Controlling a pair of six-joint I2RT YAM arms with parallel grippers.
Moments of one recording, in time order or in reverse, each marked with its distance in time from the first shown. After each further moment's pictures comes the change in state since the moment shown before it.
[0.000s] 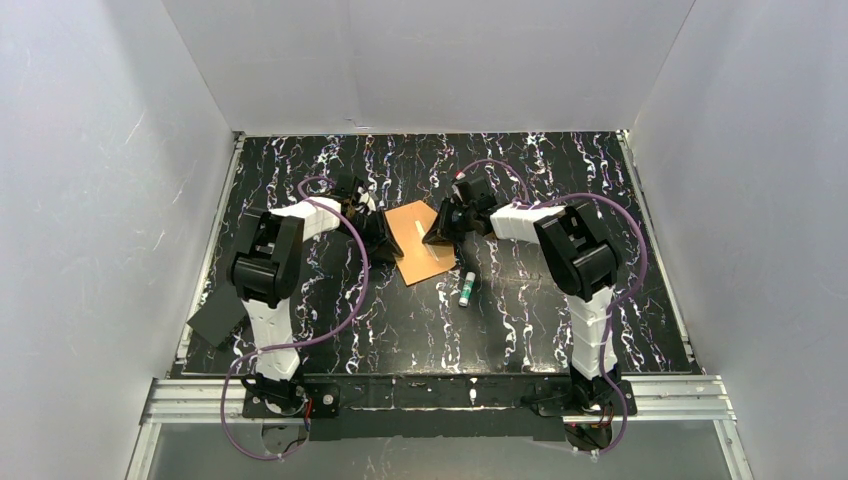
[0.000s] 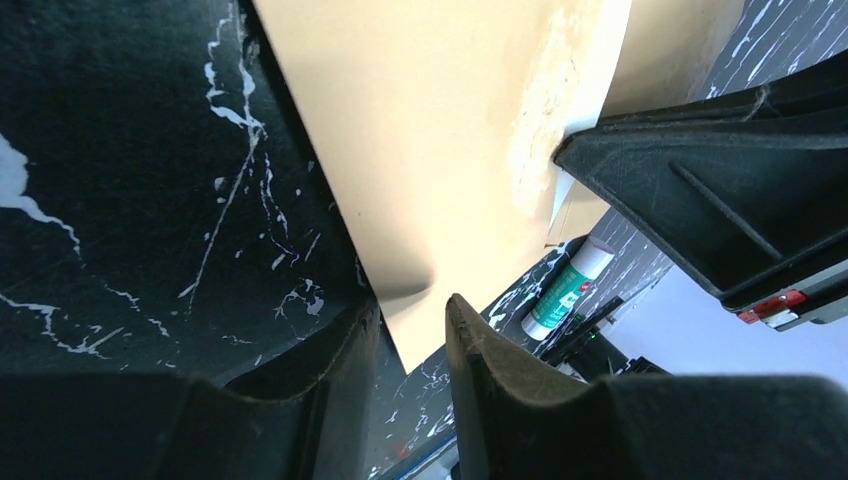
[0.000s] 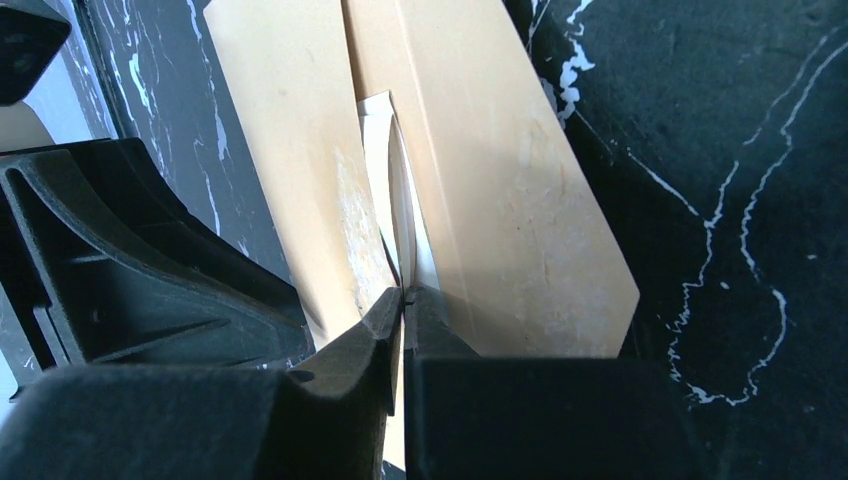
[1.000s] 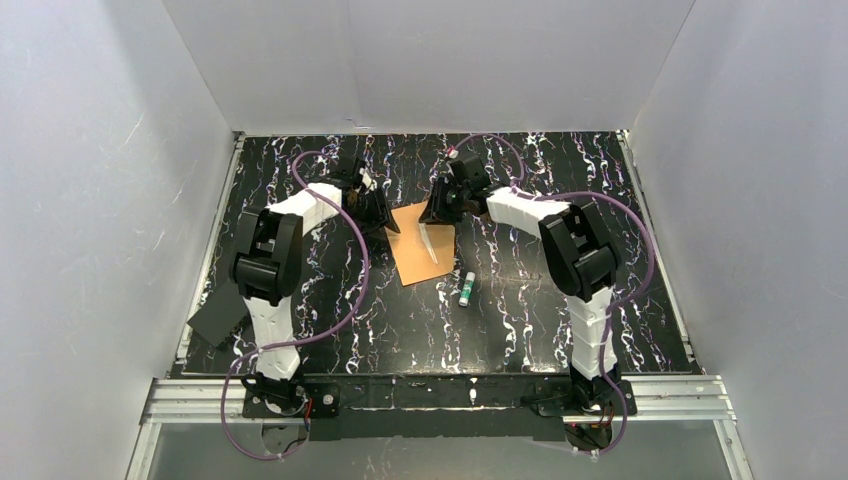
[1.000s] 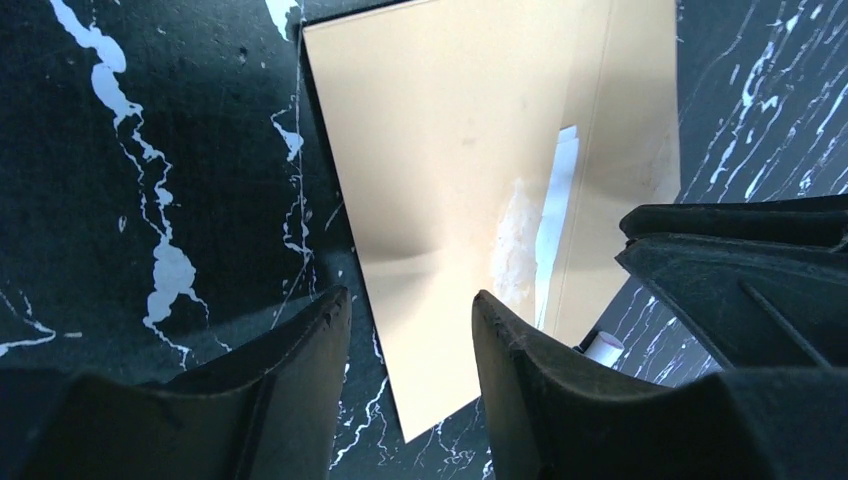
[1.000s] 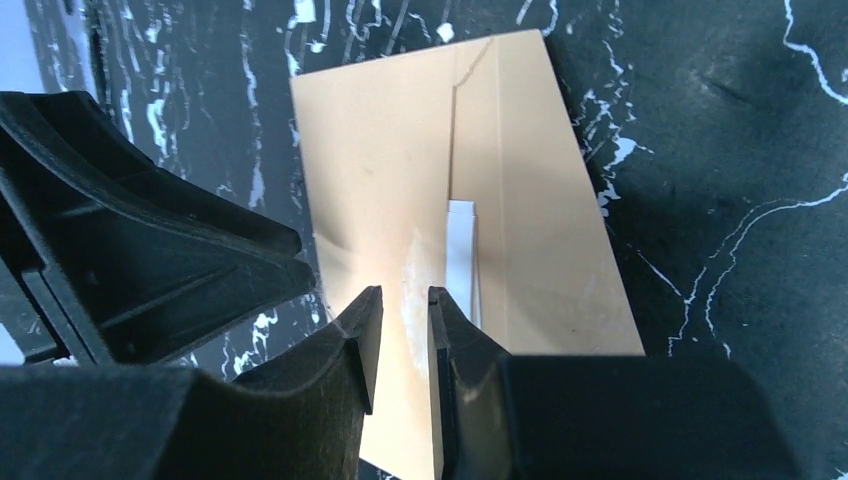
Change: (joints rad) left arm 0.000 0.009 0.148 -0.037 -0.209 0.043; right arm 0.000 -0.008 0.194 -0.173 0.105 -0.140
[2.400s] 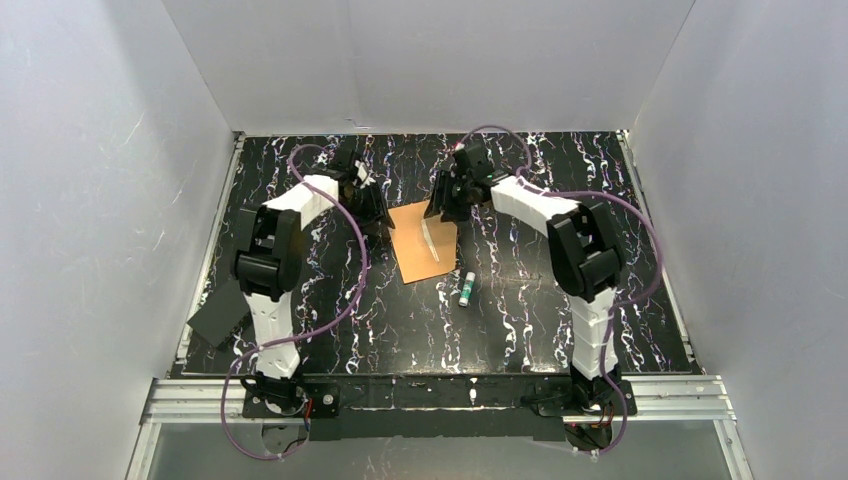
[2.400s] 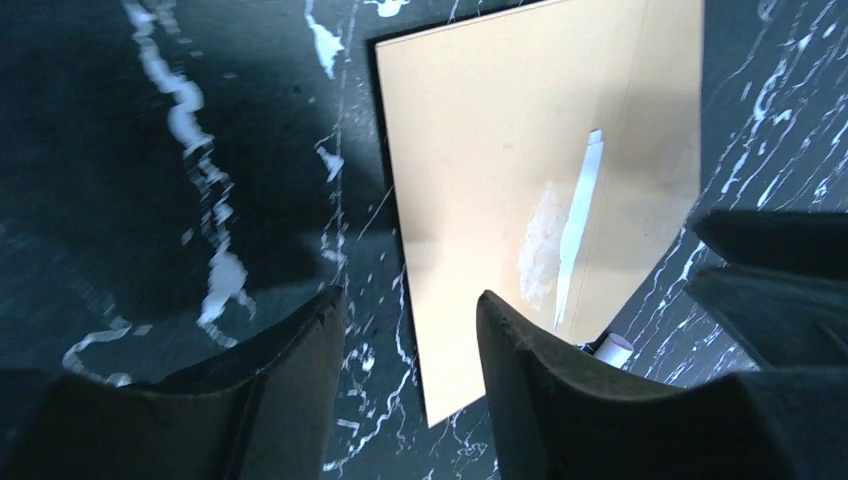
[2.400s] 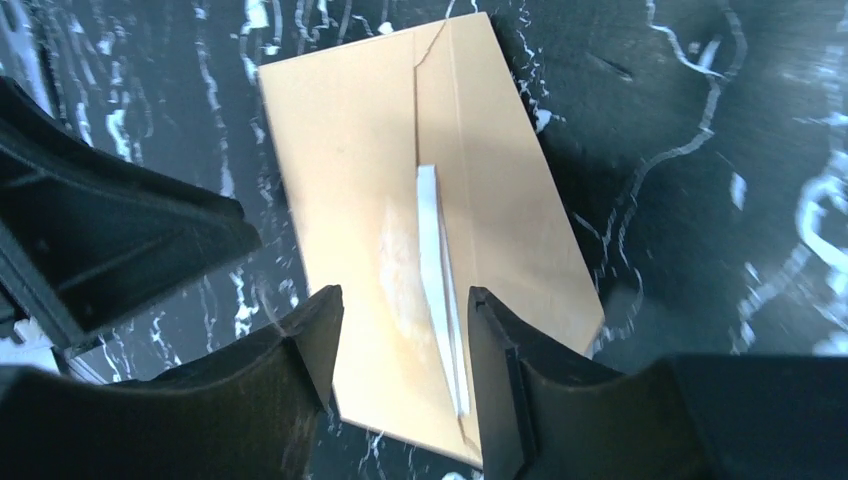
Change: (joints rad) left arm 0.028 0.068 0.100 -0.083 0.011 0.038; right arm -0.018 0.031 0.098 -0.174 0.053 -0.026
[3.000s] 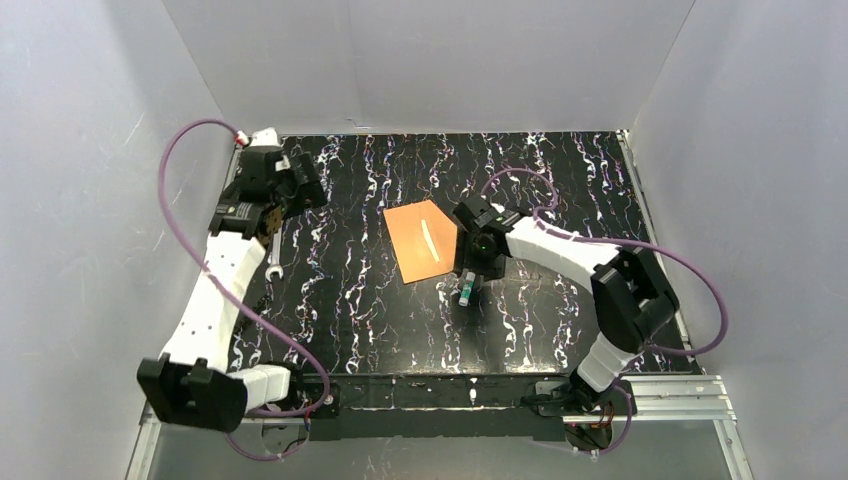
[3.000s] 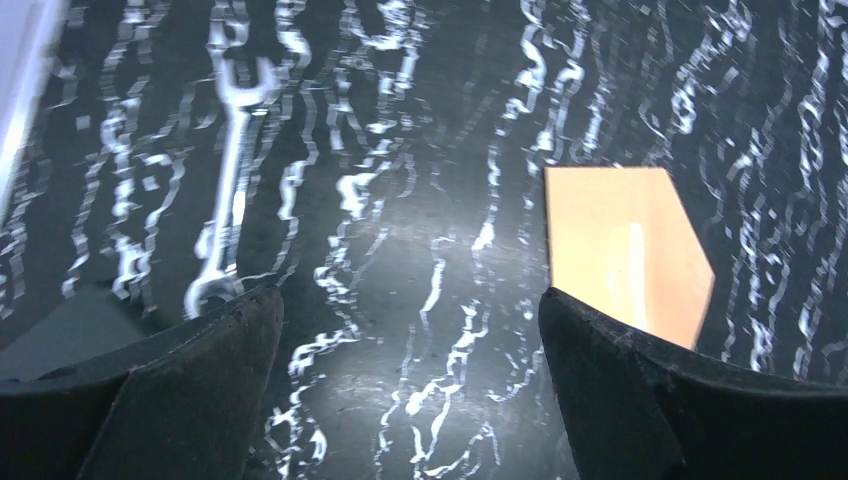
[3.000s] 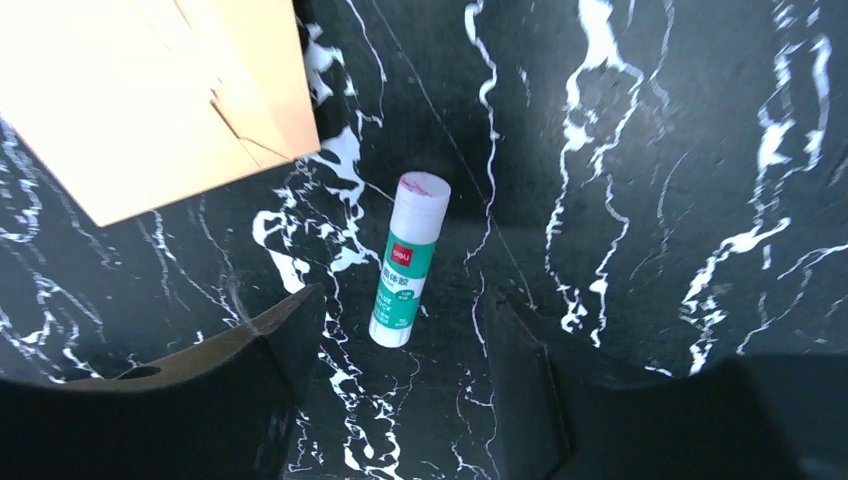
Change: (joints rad) left arm 0.100 -0.794 -0.172 -0.126 -0.522 0.187; right arm 0.153 -0.464 -0.403 -0.383 0.381 0.126
